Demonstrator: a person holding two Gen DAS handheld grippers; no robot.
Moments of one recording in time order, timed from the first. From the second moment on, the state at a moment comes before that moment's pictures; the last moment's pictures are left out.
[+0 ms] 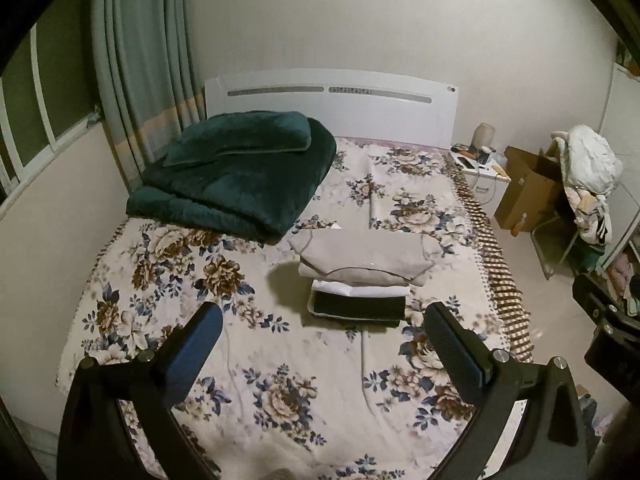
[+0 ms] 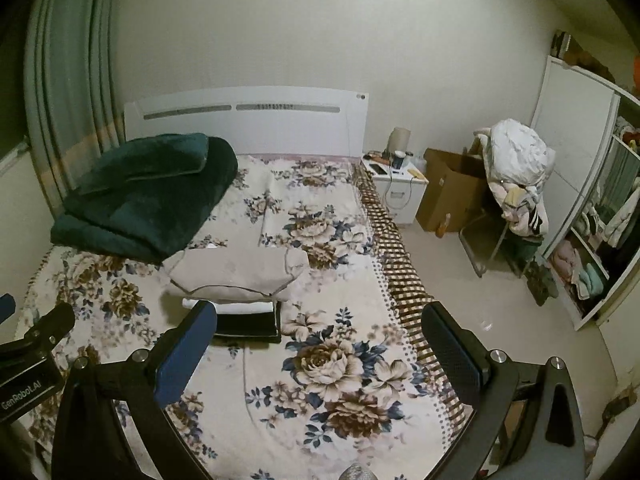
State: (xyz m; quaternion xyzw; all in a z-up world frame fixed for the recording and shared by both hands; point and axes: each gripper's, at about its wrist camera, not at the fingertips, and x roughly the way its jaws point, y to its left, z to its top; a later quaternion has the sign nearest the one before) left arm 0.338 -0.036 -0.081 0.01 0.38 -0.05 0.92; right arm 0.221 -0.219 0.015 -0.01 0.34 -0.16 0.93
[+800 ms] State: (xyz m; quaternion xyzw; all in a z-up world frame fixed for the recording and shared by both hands) left arm 0.267 -0.034 -0.042 0.01 0.33 -0.05 0.94; right arm 0.121 -0.208 0.083 0.00 0.30 -0.14 0.95
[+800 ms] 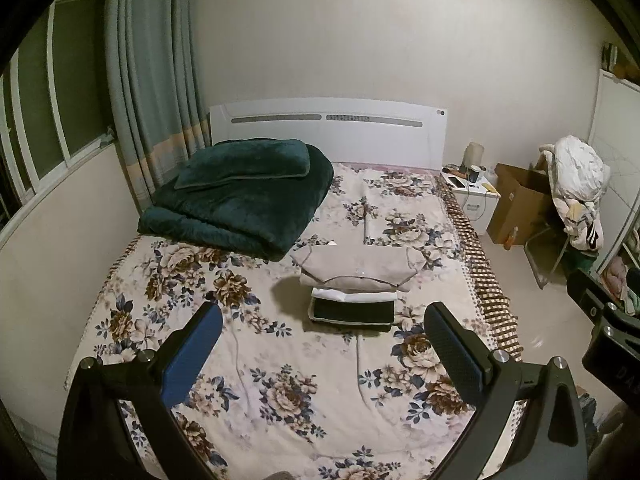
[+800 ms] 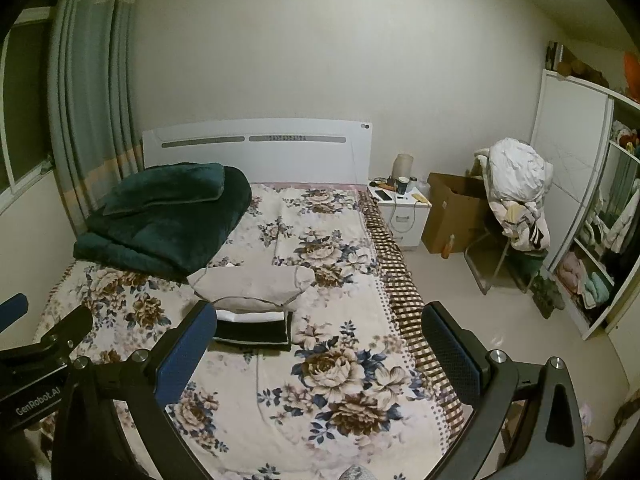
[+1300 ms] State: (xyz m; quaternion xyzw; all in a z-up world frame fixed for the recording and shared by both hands) left arm 0.262 -0.034 -0.036 0.01 0.33 -0.04 0.94; right arm 0.127 -0.207 0.087 0.00 0.29 -0.13 0.95
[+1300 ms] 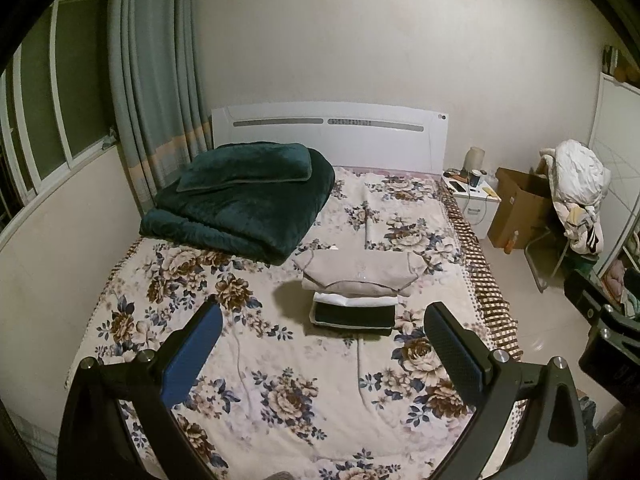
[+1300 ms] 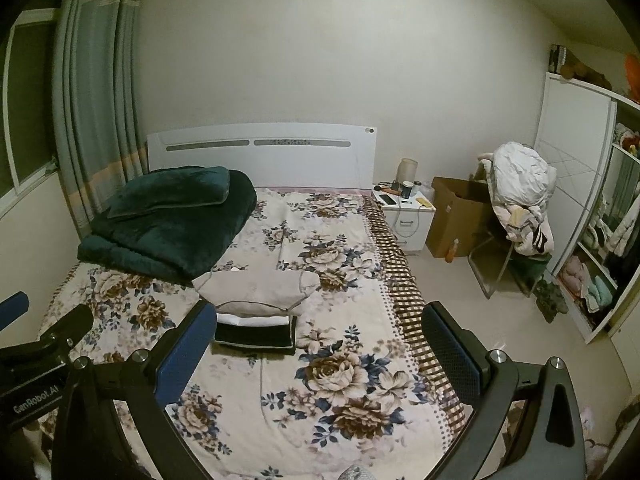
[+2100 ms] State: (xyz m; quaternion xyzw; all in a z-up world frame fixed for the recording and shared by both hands) left arm 0.266 -0.029 -0.023 0.00 0.32 -0.03 0.95; right arm 0.130 -0.205 0.085 0.01 0.29 -0.12 0.95
